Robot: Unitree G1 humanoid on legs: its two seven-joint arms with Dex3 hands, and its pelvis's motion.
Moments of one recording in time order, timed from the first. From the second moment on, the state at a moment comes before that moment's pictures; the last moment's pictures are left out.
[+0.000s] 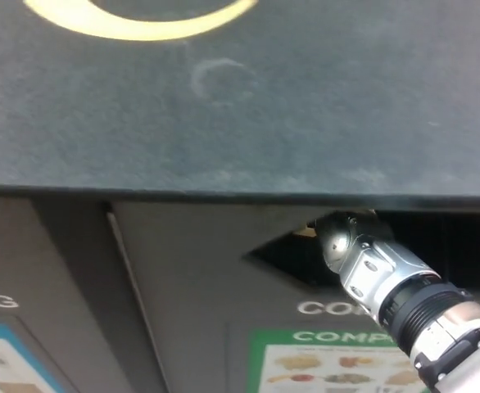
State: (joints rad) left_arm 0.41 0.33 0.17 0.66 0.02 -0.17 0.01; right_arm -0.88 -0.04 0.50 1.02 -0.57 0.10 -0.24
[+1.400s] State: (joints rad) left_arm 0.36 0.32 0.17 0.71 0.02 -0.17 0.03; right_arm -0.63 -0.29 0.62 0.56 -0.61 0.45 0.15
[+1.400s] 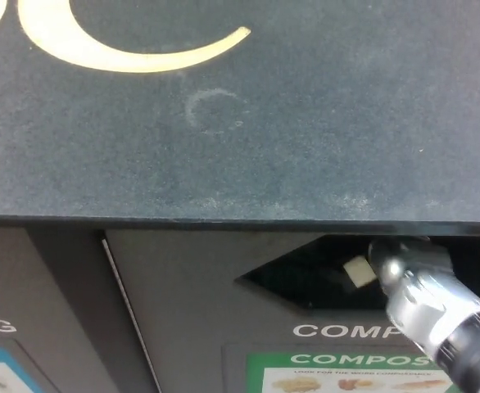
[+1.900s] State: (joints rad) left_arm 0.35 0.31 0.17 0.72 0.02 -0.17 0.03; right_arm -0.28 -0.46 0.62 -0.01 -0.64 0.45 0.17
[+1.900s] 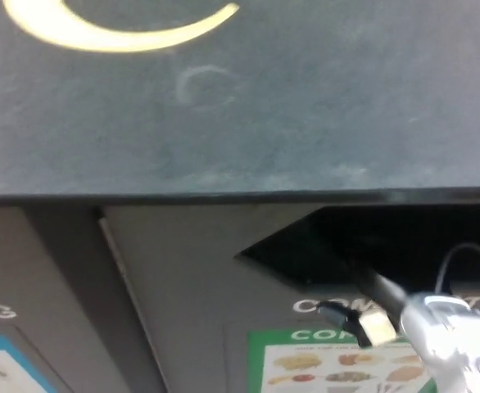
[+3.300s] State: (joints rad) left_arm 0.40 0.29 0.21 0.75 0.02 -0.15 0.03; right_arm 0.83 -0.49 -0.10 -0.76 -0.62 0.00 -0.01
